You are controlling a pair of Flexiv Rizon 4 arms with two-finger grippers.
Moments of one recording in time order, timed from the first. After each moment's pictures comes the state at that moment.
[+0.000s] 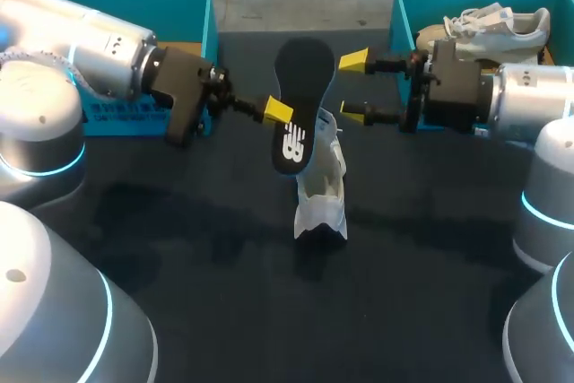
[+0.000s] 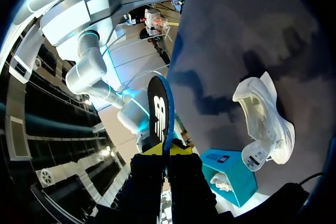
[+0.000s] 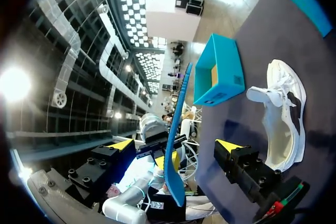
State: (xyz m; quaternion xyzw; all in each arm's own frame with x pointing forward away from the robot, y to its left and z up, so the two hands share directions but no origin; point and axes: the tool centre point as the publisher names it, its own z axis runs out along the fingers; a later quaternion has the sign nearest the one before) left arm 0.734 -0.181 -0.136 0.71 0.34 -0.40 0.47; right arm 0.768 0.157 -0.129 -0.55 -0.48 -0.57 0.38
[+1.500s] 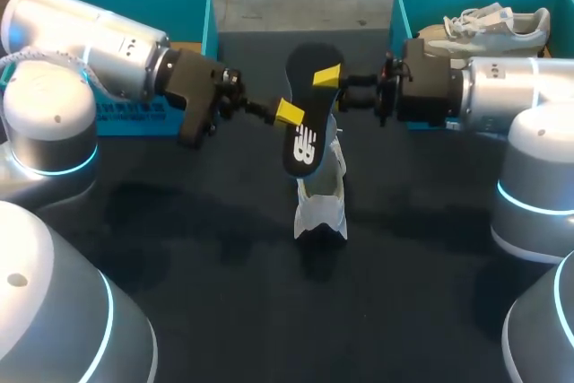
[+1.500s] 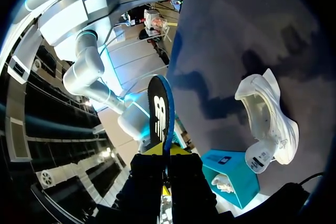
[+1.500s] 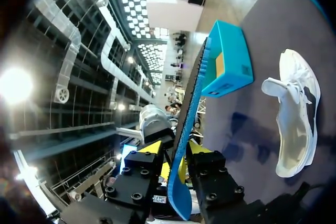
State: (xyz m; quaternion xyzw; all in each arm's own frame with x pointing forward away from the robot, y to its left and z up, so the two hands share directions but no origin) left arm 0.735 -0.195 -0.141 0.71 0.34 -0.39 0.47; right arm 0.772 0.190 -0.131 -0.53 -0.49 -0.55 0.41
